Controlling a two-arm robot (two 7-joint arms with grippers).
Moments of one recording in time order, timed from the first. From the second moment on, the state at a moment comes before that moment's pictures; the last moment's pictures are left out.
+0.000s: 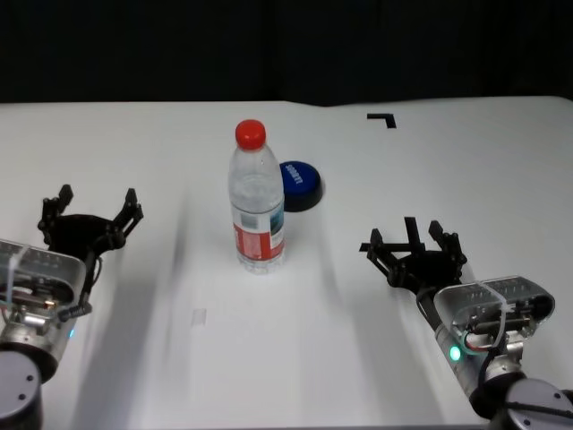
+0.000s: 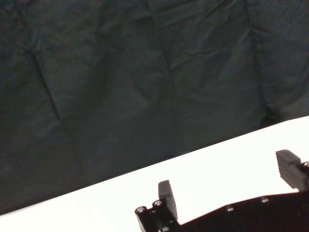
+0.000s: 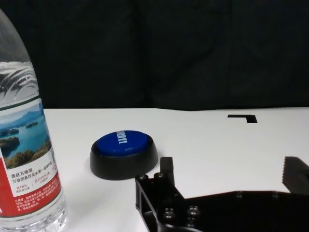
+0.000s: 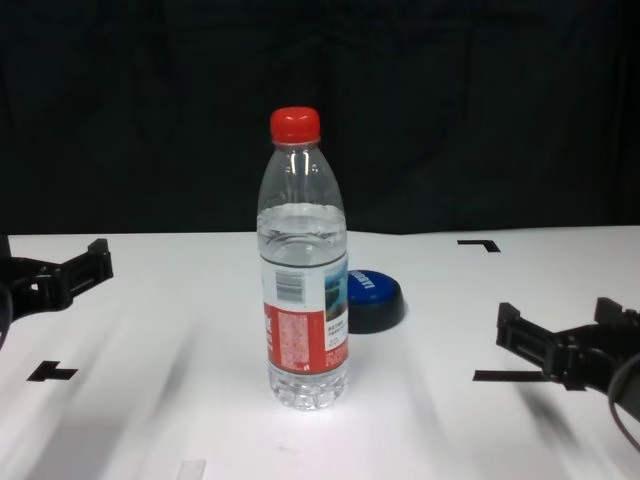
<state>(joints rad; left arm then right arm) 0.01 0.15 0.01 -1.60 0.17 -0.04 -0.06 -0.06 0.16 -0.26 -1.64 0.19 -0.04 -0.06</state>
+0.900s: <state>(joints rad) 0.05 0.13 0.00 -1.64 0.18 -0.02 -0.05 -0.06 0.16 -0.26 -1.64 0.19 -0.04 -0.06</state>
